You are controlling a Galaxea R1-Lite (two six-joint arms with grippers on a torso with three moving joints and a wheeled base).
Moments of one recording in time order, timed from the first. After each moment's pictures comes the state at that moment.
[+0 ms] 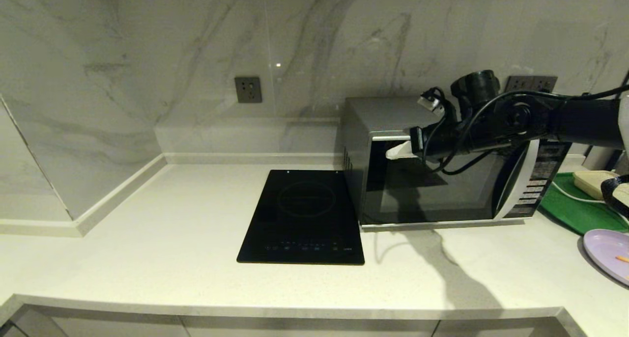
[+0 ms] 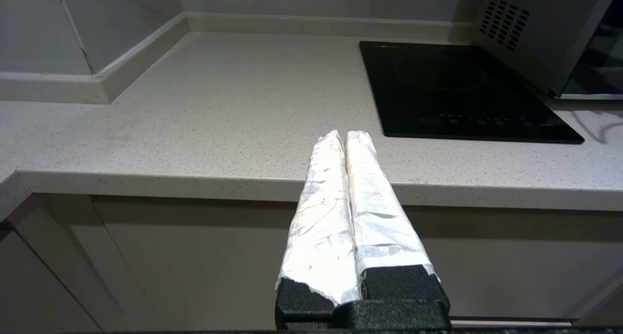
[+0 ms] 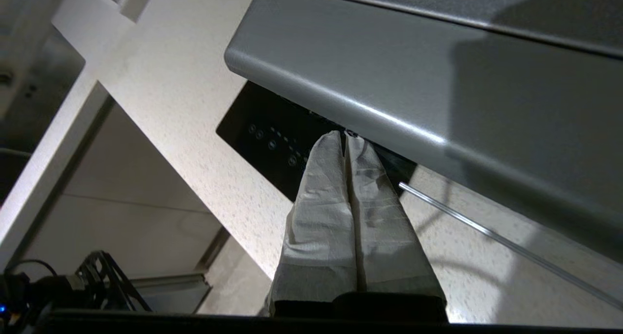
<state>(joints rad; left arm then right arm) 0.00 0.00 0.00 -0.01 0.01 -0.05 0.19 2.21 -1.97 0.36 0.62 0.20</state>
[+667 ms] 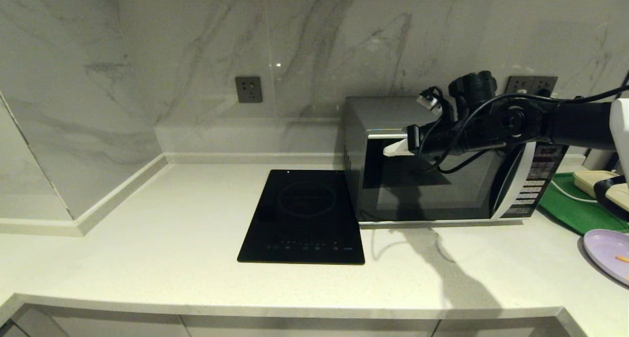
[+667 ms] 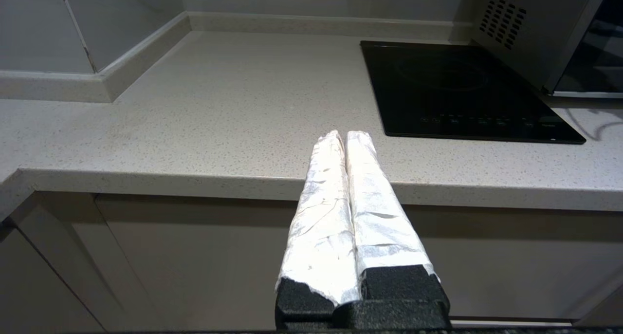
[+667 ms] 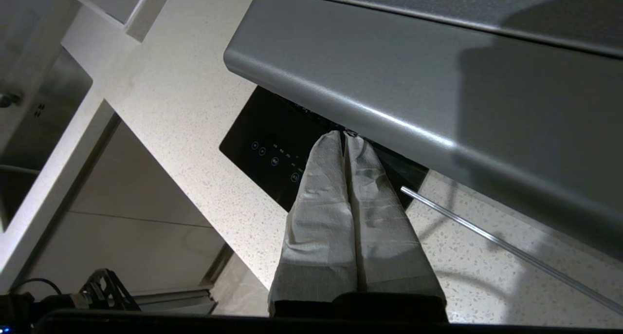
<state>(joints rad) 0.00 0.00 0.00 -0.01 0.01 -0.05 0.19 2.22 -1.97 0.31 0.60 0.25</state>
